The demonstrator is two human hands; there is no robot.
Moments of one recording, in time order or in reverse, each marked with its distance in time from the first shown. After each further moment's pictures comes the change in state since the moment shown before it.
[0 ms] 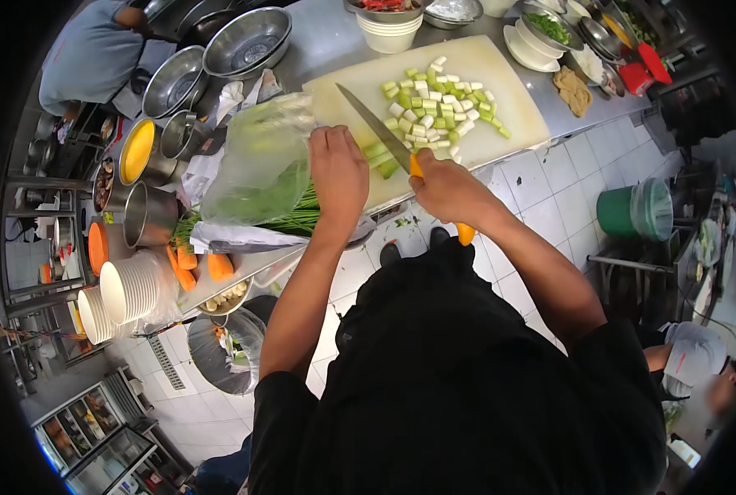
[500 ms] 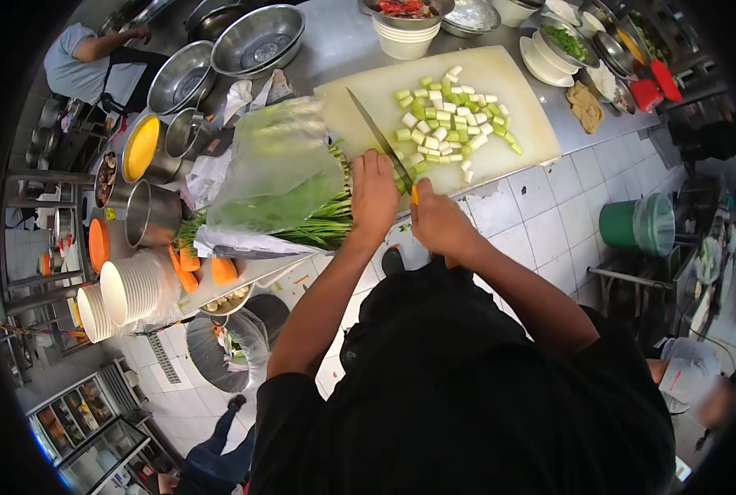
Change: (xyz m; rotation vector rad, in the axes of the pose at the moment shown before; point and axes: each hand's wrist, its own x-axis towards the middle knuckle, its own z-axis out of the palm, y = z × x) left_hand -0.032 -0.021 0.049 0.137 -0.235 0.121; right_hand 0.036 0.040 0.072 -0.065 0.175 -0.099
